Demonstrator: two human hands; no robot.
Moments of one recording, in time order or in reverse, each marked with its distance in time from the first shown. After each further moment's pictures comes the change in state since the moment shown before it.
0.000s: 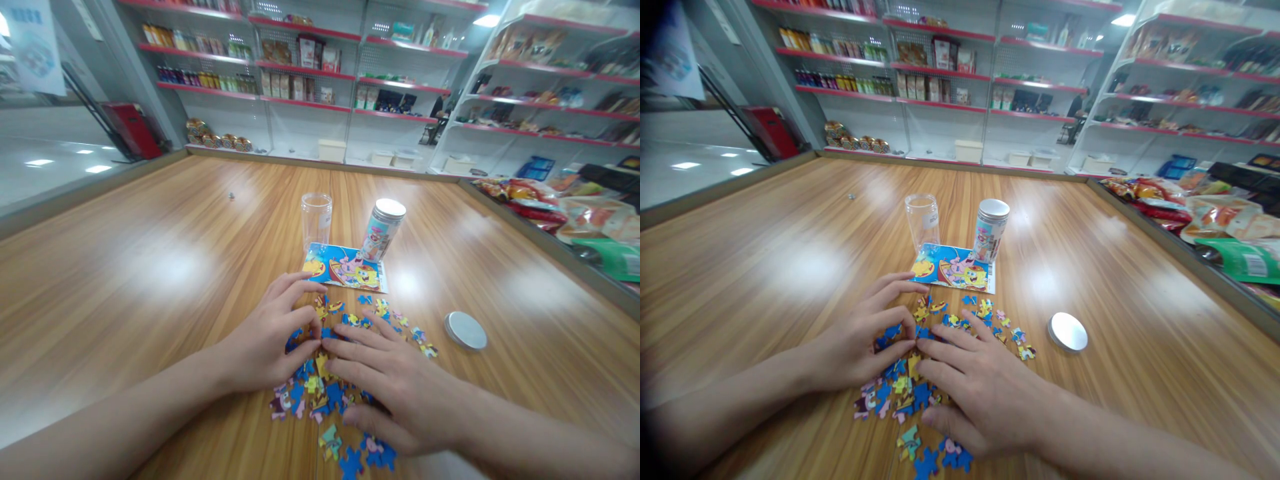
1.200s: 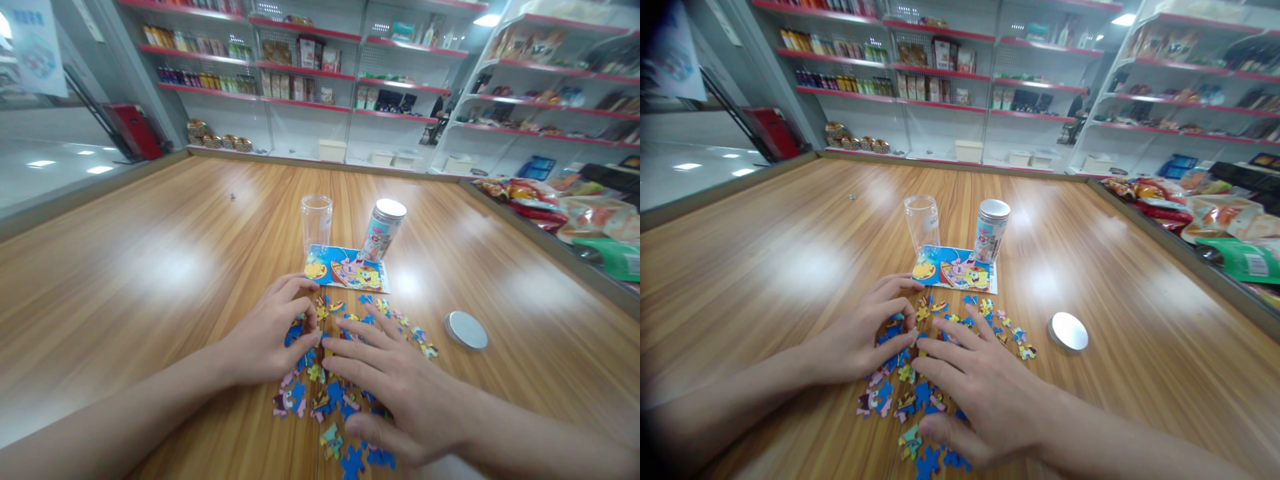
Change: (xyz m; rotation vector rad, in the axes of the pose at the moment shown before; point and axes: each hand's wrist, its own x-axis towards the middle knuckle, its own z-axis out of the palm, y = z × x) left_hand 0.002 -0.003 -0.001 -0.052 -0.062 -0.140; right_hand -0.001 -0.001 -0.002 0.014 0.059 -0.008
